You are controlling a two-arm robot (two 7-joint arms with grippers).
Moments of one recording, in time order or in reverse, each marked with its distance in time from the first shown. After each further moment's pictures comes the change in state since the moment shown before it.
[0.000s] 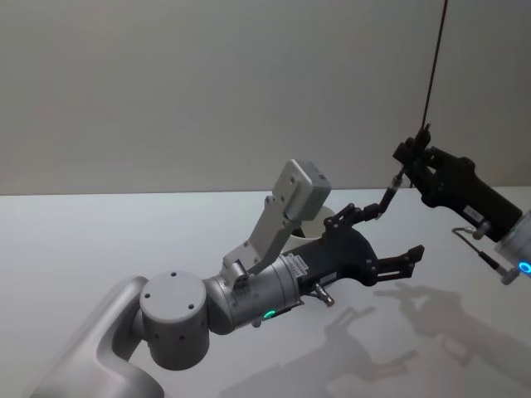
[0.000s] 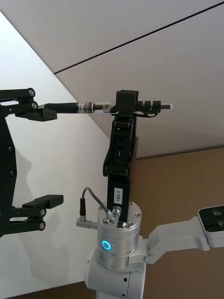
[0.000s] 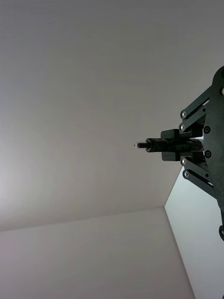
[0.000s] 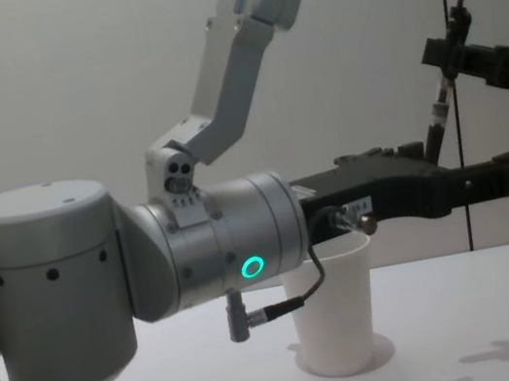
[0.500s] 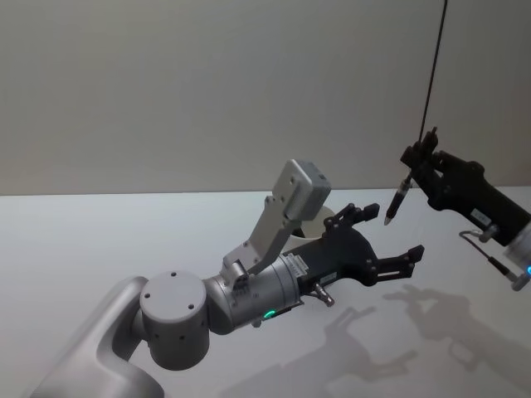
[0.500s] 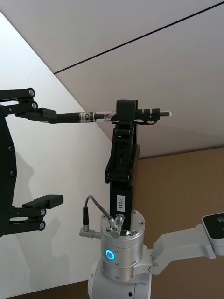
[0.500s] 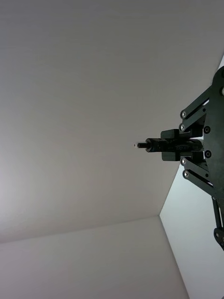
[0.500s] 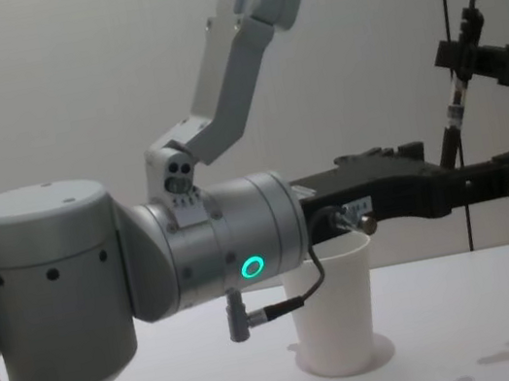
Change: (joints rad) left arm 0.000 0.000 0.000 0.000 0.000 0.000 0.000; right arm -0.053 0.026 0.013 -0.094 -0.019 0.053 -0.084
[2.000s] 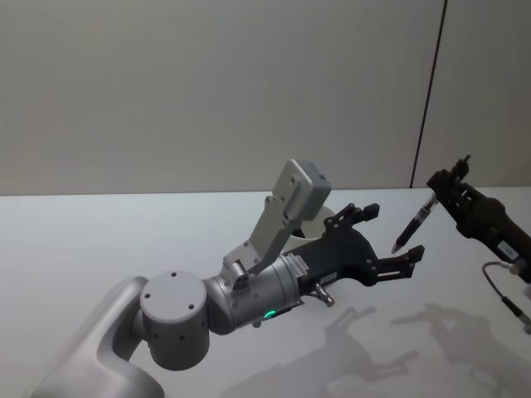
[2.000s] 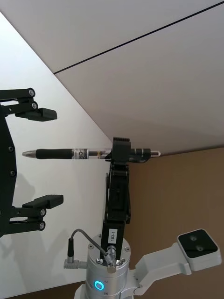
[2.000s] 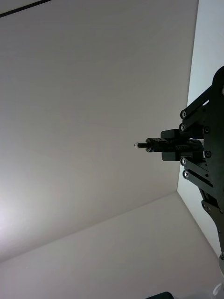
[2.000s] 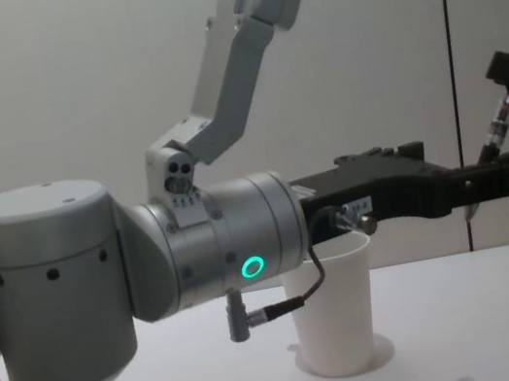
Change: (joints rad) left arm 0.000 0.000 0.000 0.000 0.000 0.000 0.000; right arm -0.137 0.030 0.027 -0.064 0.246 0.037 0.018
